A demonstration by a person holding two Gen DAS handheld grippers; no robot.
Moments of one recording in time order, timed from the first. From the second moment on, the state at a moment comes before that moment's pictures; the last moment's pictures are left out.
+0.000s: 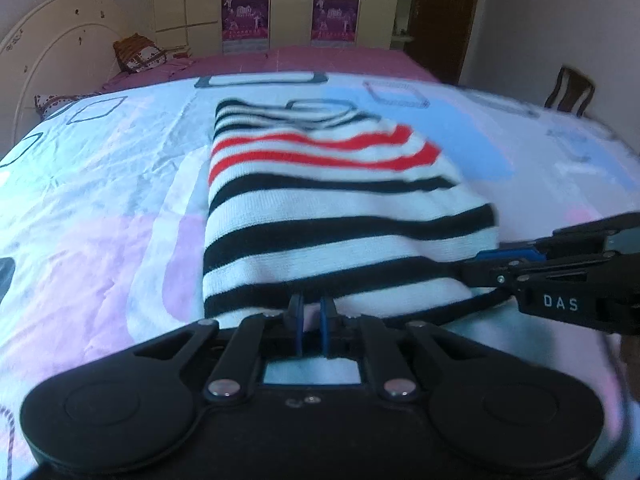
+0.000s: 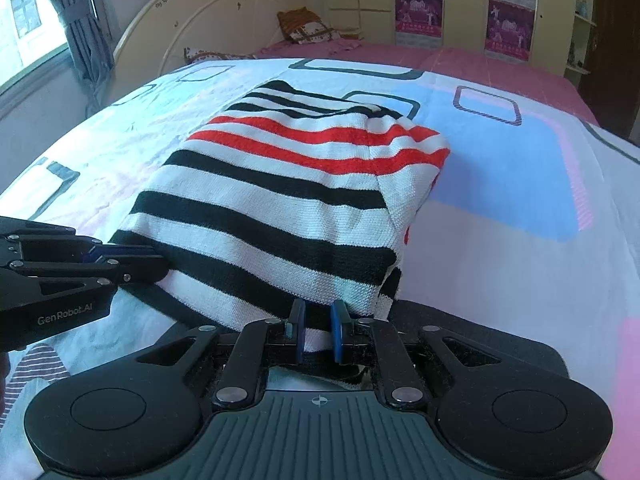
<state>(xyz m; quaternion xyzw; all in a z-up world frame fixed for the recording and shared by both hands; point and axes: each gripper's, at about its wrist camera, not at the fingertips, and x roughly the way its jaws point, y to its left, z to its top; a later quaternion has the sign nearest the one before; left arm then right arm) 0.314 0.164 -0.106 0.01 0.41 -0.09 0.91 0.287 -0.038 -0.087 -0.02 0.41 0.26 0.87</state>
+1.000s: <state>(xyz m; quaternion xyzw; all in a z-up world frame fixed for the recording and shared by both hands) 0.115 0.106 0.010 0.00 0.28 -0.02 0.96 0.076 -0.149 0.032 0.03 0.34 0.15 0.93</state>
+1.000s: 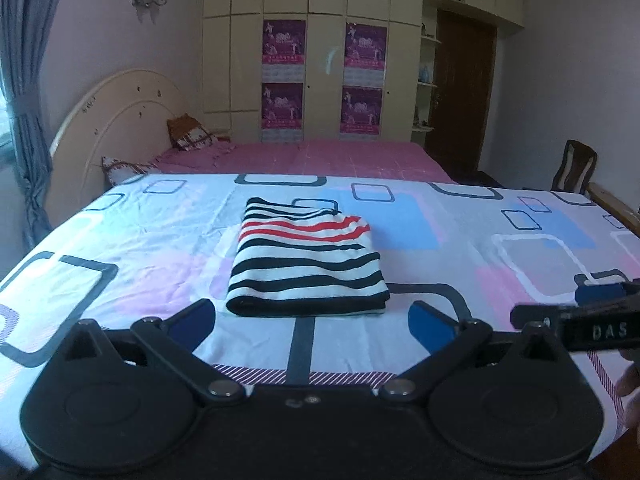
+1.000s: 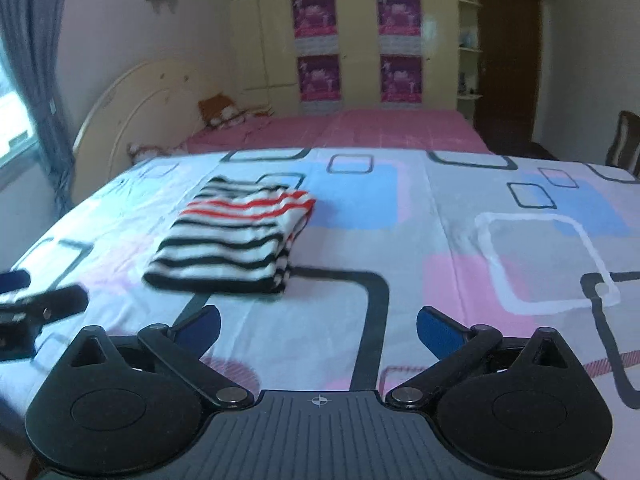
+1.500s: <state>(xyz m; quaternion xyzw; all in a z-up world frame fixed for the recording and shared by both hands) 0.076 0.096 0.023 0.01 0.27 -0.04 0.96 0.032 -0.156 0.051 0.08 0.32 0.17 0.93</state>
